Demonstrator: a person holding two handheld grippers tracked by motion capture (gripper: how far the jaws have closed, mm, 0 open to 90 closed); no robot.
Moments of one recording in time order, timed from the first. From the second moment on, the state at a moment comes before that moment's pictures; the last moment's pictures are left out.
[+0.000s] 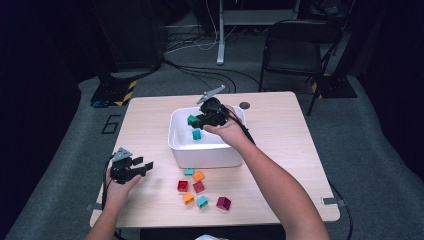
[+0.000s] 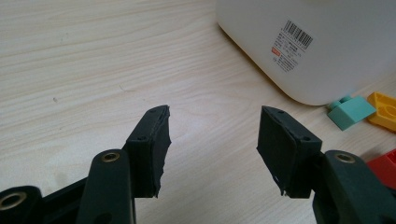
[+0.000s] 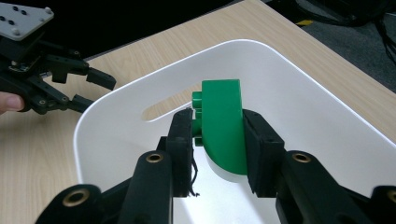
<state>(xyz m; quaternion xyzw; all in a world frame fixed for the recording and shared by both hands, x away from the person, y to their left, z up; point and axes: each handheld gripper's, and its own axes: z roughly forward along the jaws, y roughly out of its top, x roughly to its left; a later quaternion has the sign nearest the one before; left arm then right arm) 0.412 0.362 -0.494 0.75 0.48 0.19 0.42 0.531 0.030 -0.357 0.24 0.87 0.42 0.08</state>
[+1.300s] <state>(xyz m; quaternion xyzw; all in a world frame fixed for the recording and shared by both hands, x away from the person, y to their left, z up) 0.416 0.360 -0.495 0.75 0.47 0.18 0.42 0.539 0.031 -0.377 0.26 0.88 0.38 0.08</state>
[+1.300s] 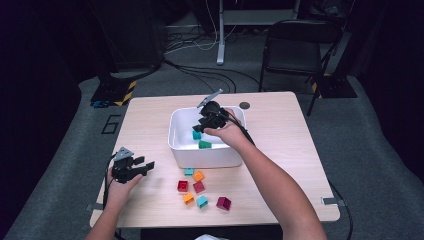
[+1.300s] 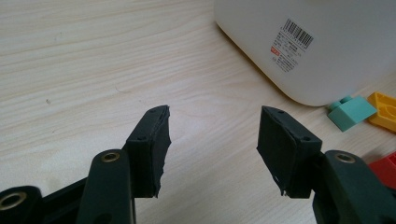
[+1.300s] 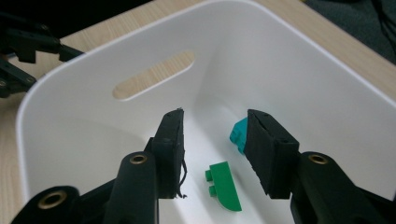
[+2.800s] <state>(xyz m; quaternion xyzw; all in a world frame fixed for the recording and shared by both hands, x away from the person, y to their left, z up) 0.427 0.346 -0.495 0.76 0.47 0.17 0.42 0.405 -0.049 -0.359 0.18 0.87 0.44 0.13</state>
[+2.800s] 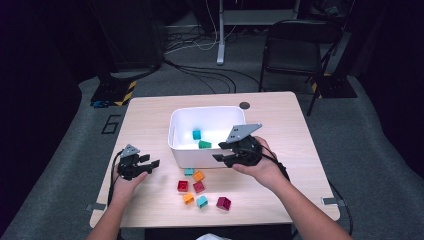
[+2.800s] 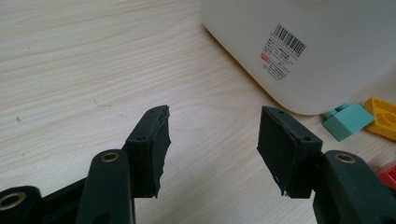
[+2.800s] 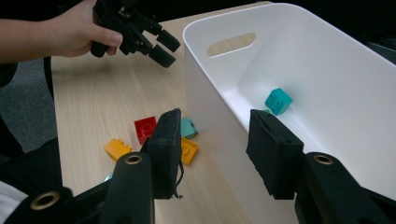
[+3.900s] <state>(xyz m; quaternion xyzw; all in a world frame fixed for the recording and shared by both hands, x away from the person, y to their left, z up) 0.426 0.345 -0.497 0.76 0.47 0.17 0.41 0.371 -0.049 -0.453 0.19 0.88 0.42 0.09</state>
